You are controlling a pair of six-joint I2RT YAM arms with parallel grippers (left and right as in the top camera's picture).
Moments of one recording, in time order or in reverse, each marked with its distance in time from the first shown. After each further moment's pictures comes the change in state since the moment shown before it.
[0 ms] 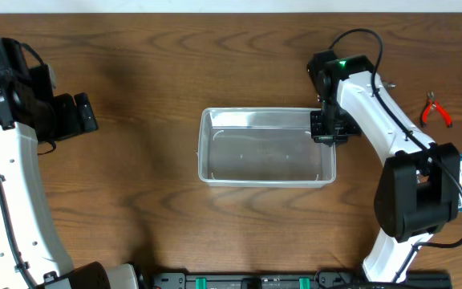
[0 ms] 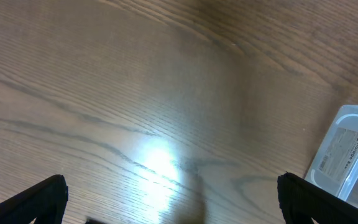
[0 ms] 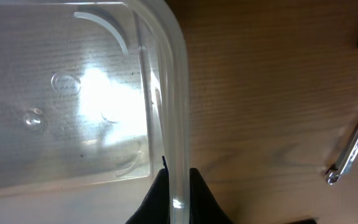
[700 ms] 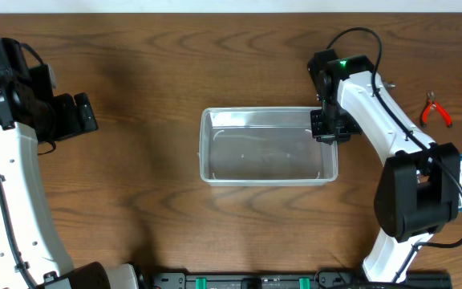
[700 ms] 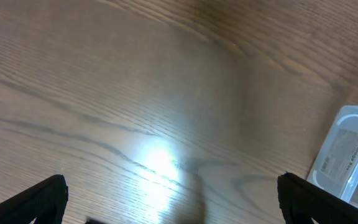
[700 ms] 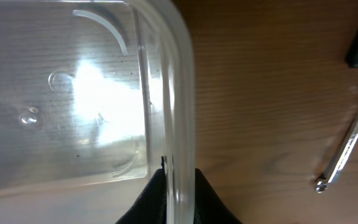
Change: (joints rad) left arm 0.000 0.000 0.000 0.000 0.000 0.000; right arm -0.002 -0.001 -0.001 0.017 0.022 -0.043
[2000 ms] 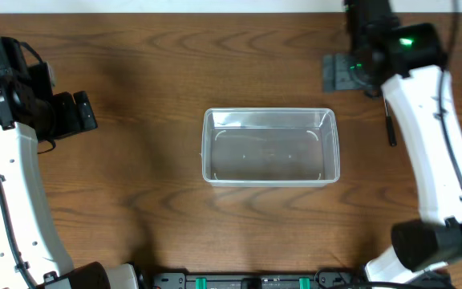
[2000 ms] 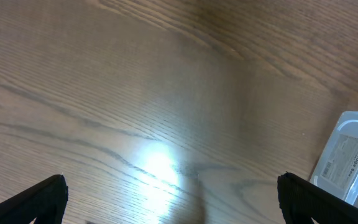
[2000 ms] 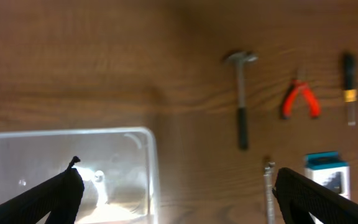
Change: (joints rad) left arm 0.000 0.000 0.000 0.016 0.000 0.000; right arm -0.023 -0.188 0.433 -0.056 0.085 -0.070
